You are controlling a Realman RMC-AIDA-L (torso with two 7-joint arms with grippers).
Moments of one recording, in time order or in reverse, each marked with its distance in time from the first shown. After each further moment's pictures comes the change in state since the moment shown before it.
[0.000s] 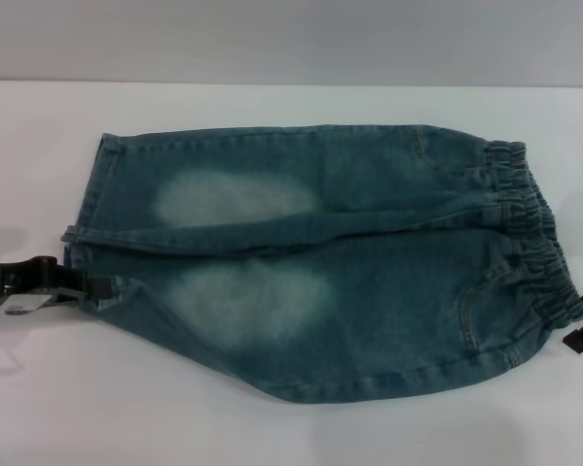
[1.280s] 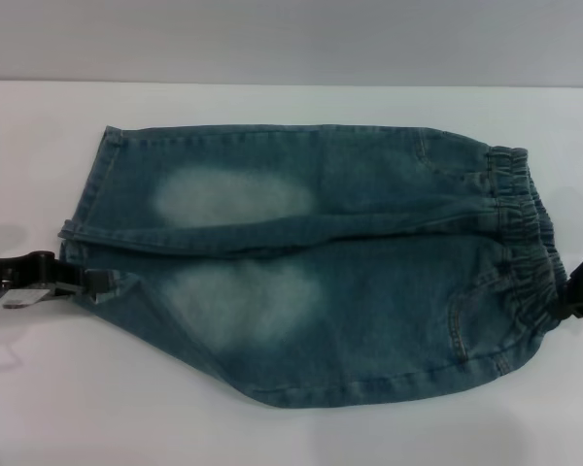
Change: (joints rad) left arm -0.003 0.003 -0.010 -0.001 0.000 -0.006 0.015; right arm 0.002 0.018 0.000 -0.040 0.068 -0.013 -0.035
